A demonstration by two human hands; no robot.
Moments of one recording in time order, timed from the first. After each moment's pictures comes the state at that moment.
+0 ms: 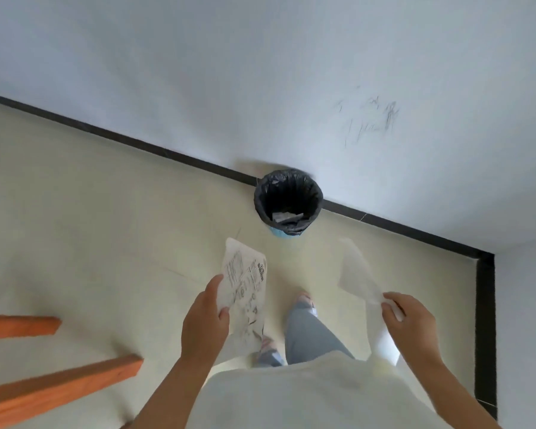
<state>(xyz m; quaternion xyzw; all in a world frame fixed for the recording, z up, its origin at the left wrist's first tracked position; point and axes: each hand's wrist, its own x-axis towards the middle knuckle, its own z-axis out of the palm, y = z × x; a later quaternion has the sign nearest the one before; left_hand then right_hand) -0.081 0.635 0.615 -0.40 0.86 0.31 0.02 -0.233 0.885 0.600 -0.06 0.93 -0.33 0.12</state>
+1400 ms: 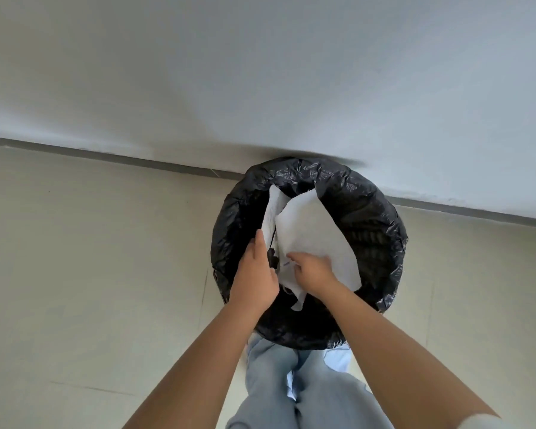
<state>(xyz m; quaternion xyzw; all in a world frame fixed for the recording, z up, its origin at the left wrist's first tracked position) -0.535 0.426 0.097 -0.25 0.86 0.35 0.27 -0.584 0.538 0.029 -0.12 0.86 -0.10 0.49</state>
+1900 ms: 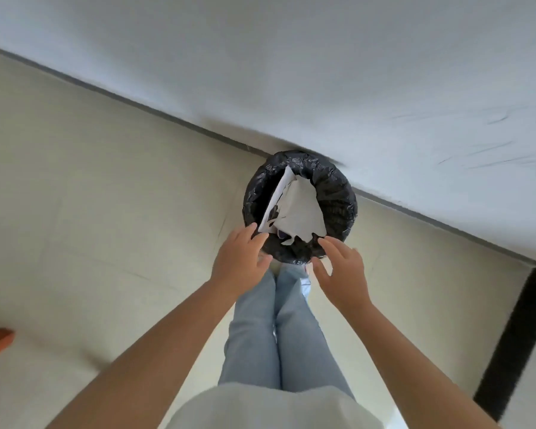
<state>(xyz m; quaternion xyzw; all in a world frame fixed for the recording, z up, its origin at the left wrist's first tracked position) -0.471 0.415 0.349 -0.20 0.90 0.30 0.27 -0.541 0.589 0.335 -0.23 0.92 -0.23 0.22</state>
